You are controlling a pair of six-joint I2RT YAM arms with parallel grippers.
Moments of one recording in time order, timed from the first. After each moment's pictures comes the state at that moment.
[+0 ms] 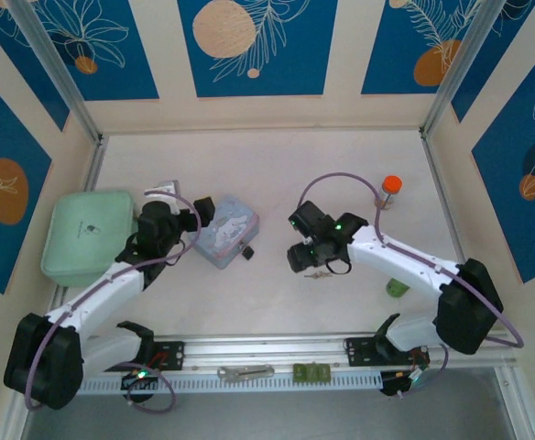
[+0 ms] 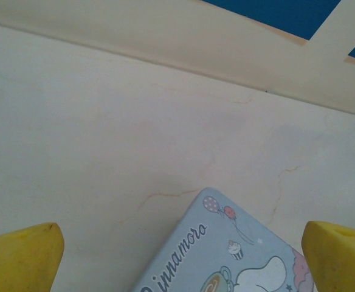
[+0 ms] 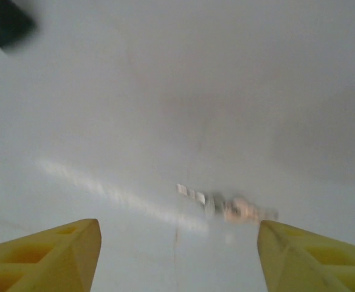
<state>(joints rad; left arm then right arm) -0.38 1.08 0.54 0.20 -0.11 -0.44 0.77 1.37 0.99 -0.93 0.09 0.41</state>
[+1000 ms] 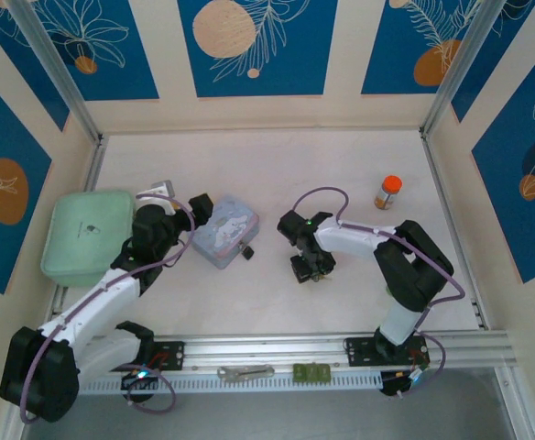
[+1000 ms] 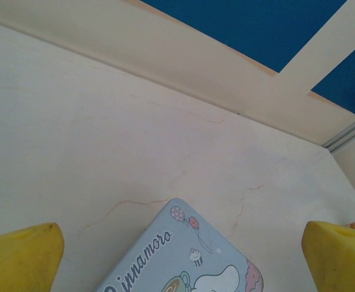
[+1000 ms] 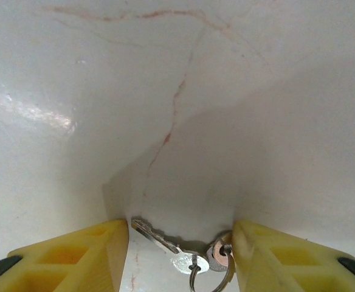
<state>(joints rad) -0.38 1.00 0.52 0.22 -0.09 -0.57 0.74 1.70 0.99 -0.89 0.06 0.36</state>
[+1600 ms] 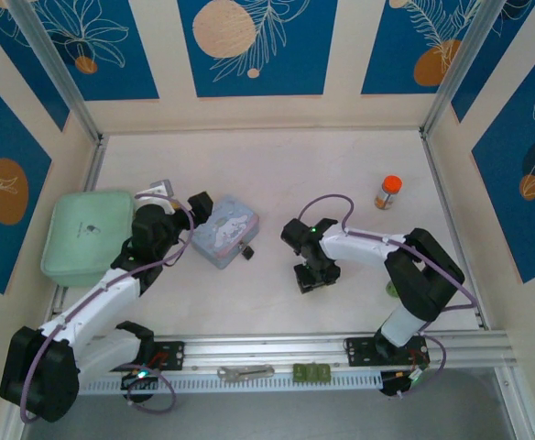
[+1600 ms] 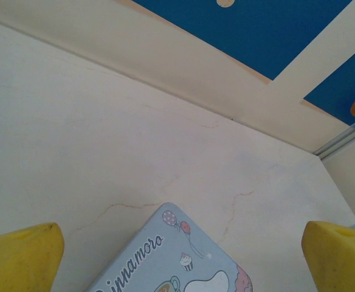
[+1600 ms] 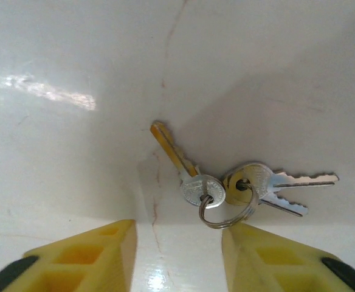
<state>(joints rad) -0.38 1.00 0.52 0.23 -0.09 -0.60 0.77 1.63 0.92 -0.95 -0.03 0.46</state>
